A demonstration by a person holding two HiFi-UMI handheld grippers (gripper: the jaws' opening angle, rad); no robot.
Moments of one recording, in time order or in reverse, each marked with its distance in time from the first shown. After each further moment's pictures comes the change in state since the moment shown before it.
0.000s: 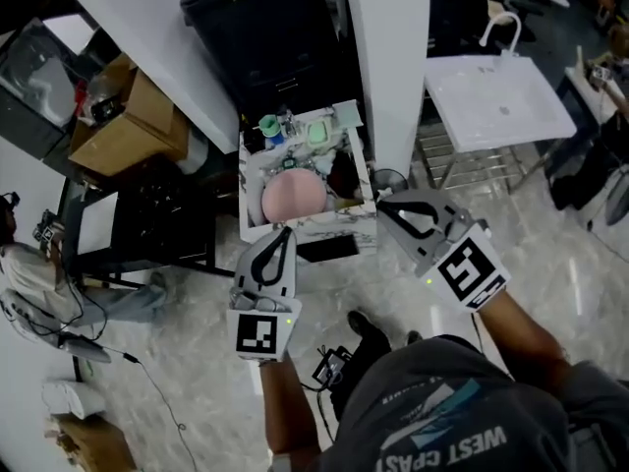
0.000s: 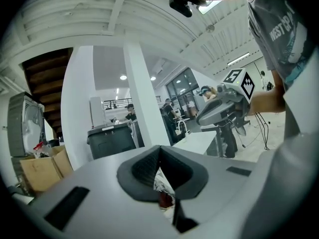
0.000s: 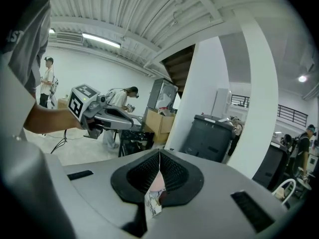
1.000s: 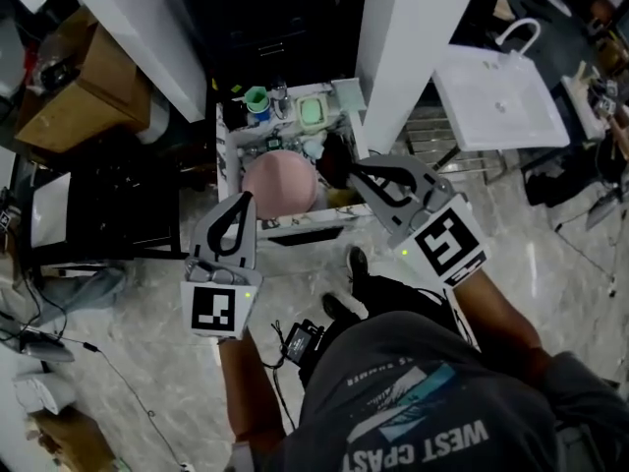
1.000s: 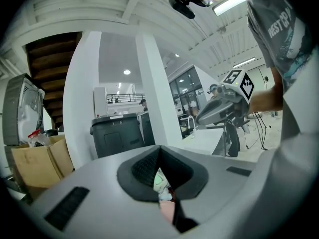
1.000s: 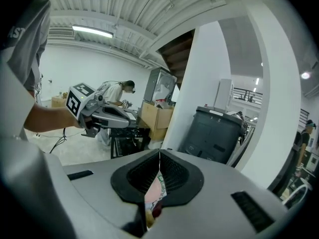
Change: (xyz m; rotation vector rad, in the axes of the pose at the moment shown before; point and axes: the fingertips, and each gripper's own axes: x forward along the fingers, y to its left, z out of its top) left arm 0.057 0.142 -0.067 -0.039 0.050 -0.026; right arm 0.160 -0.038 0.007 0.026 0.073 0.003
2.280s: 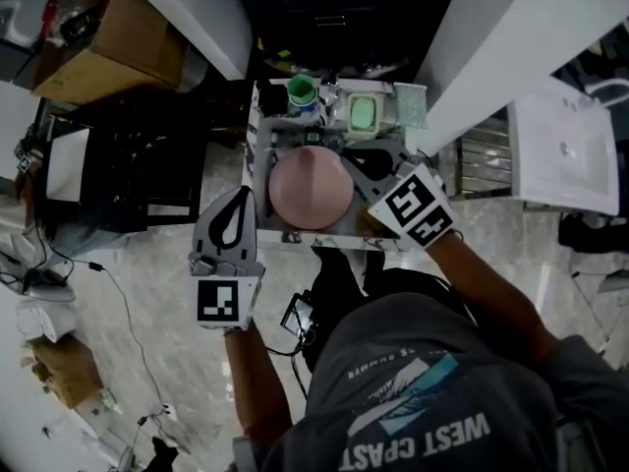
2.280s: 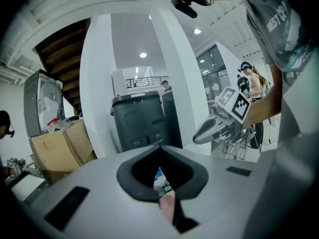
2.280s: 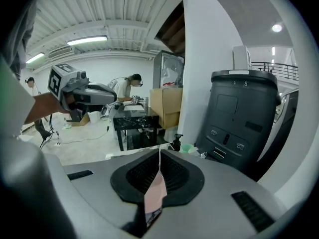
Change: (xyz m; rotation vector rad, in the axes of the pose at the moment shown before) left arm 0.075 0.093 -0.067 -0.057 0.201 0.238; right arm 0.203 -0.055 -0.097 0.129 0.087 0.275
